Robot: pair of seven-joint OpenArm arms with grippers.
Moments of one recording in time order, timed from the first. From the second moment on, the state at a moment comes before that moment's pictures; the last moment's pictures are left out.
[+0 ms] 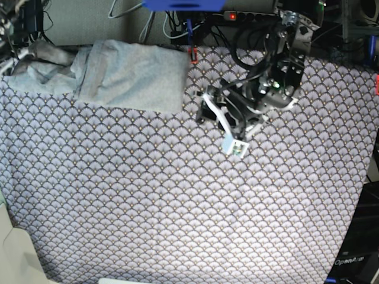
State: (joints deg) left arm 5.3 -11.3 16.9 108.5 -25.2 -0.8 58.8; right arm -19.7 8.7 55.2 90.8 -6.1 40.2 -29.8
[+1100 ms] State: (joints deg) left arm 5.3 -11.3 16.9 108.5 -25.2 -0.8 58.8; right arm -15.0 7.1 62.8 105.1 -3.9 40.3 -49.8
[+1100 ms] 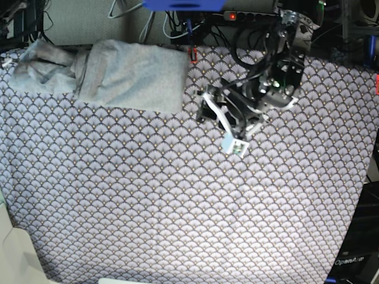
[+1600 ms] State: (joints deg) left arm 5.0 -11.3 16.9 108.5 -25.3 -0.8 58.8; right arm -26.8 20.1 60.7 104.6 36.6 40.1 -70.2
